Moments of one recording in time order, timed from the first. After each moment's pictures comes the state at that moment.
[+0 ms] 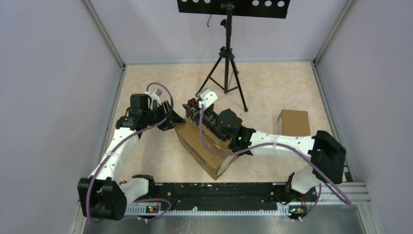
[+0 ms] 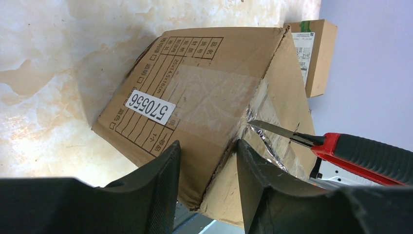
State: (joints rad) left arm -0.09 1.11 0.86 -0.54 0.65 -0.58; right arm 1.15 1.51 1.04 0.64 0.36 -0.05
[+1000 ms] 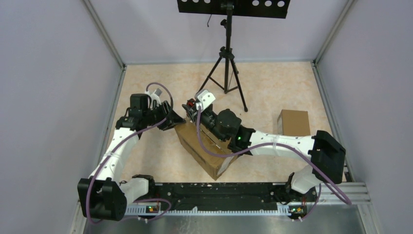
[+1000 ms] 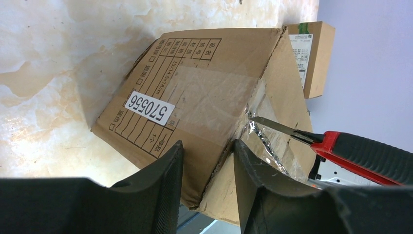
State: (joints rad) left arm -0.09 1.10 0.86 -0.53 0.65 -0.59; right arm 1.16 1.52 1.05 0.62 0.36 -0.11
